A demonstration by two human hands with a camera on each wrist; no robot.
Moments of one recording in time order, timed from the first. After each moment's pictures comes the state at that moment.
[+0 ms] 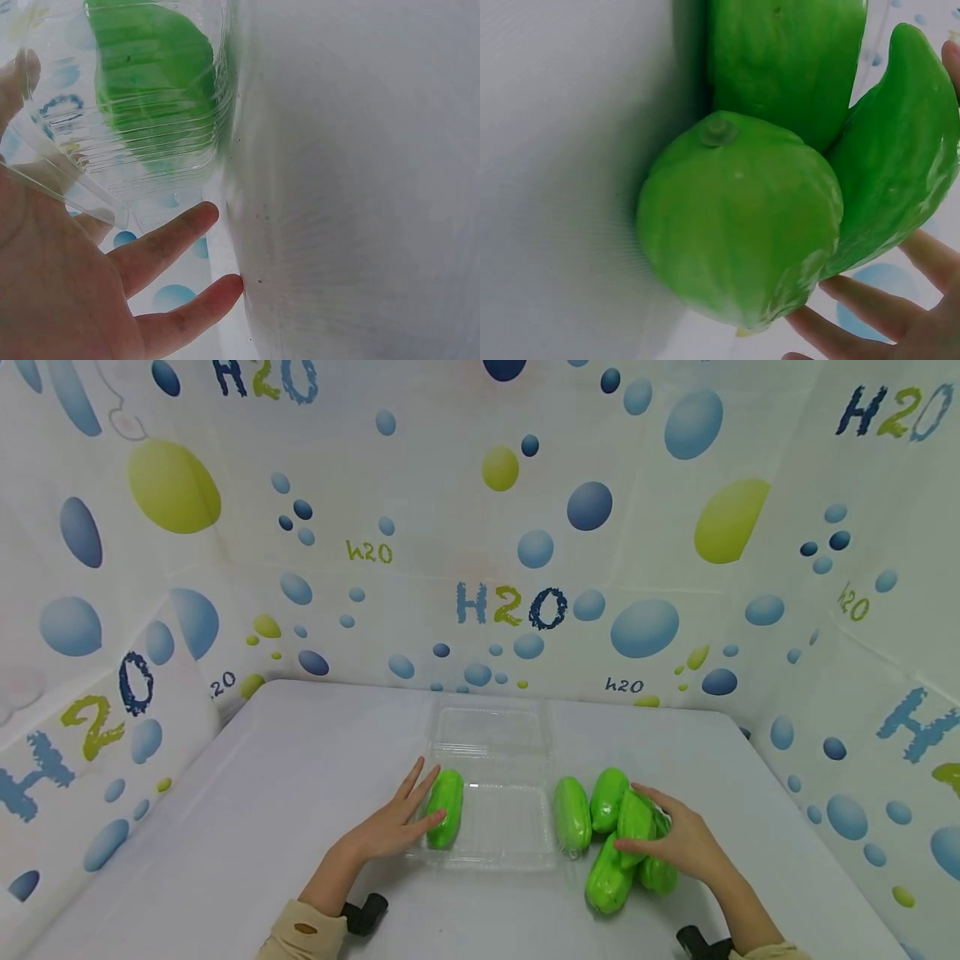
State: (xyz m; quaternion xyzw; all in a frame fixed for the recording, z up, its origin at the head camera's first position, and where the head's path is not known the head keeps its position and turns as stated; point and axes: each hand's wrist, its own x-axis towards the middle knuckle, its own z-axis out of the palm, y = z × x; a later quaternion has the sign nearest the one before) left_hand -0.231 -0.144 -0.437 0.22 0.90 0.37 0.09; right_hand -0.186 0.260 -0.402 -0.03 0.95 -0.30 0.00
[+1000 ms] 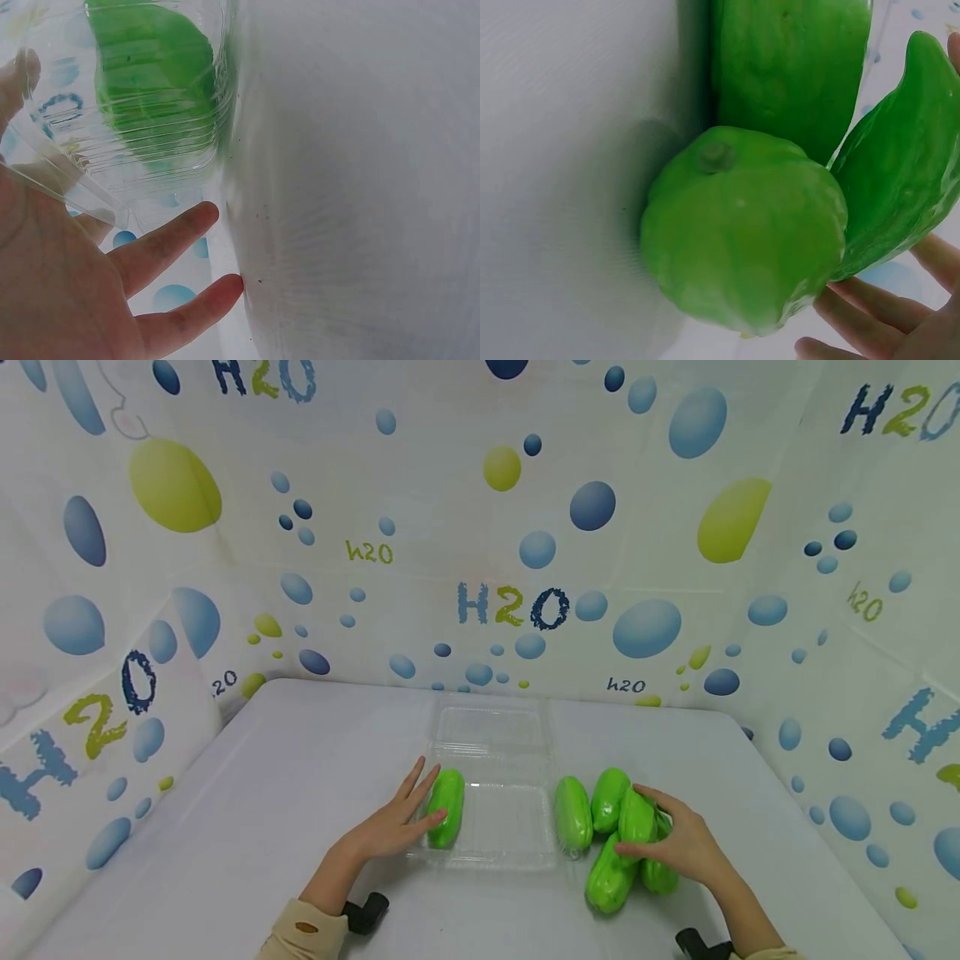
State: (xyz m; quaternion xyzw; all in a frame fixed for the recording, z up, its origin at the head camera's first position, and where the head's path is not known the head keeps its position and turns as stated) left_hand -0.236 -0.146 -0.436 0.22 0.90 0.37 0.09; right_hand -0.188 0.258 -0.404 -0.05 0.95 -0.32 -0.02
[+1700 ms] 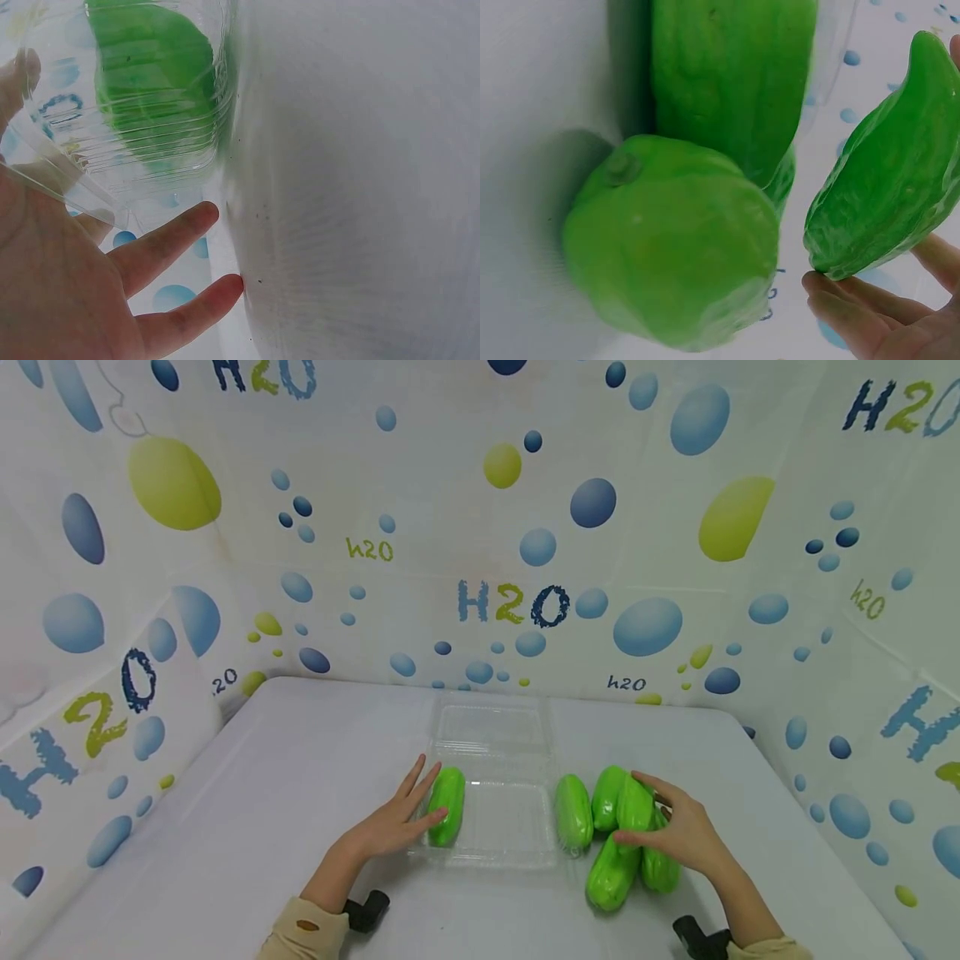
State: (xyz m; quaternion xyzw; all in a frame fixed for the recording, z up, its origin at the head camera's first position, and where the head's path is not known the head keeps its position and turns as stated) left_hand -0.234 -0.146 -0.434 0.22 0.90 0.38 0.10; right_hand -0.189 0.252 -0.392 -0.07 0.94 -0.34 -0.04
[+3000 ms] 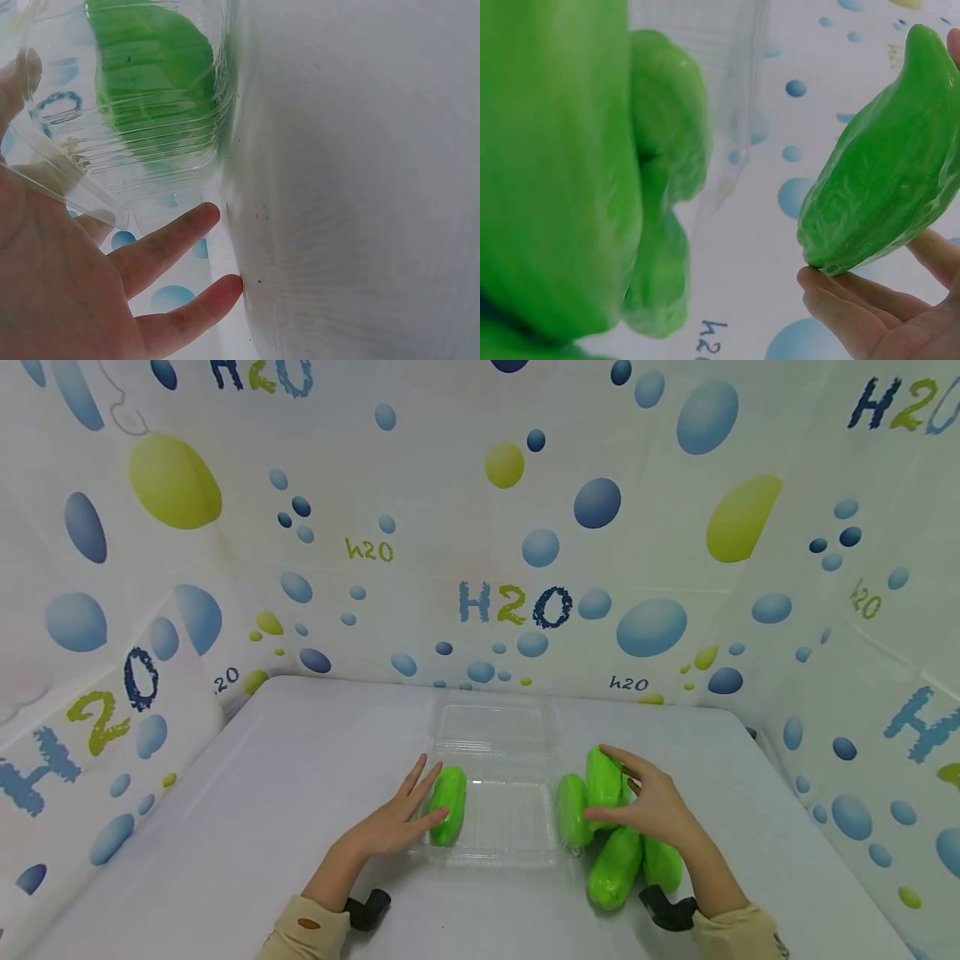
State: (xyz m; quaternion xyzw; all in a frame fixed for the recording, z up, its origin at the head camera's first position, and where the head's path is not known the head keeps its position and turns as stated) left_hand -0.236 -0.146 -0.434 0.22 0.90 0.37 0.09; right_hand -0.211 0.219 -0.371 -0.14 0.91 -0.40 -0.04
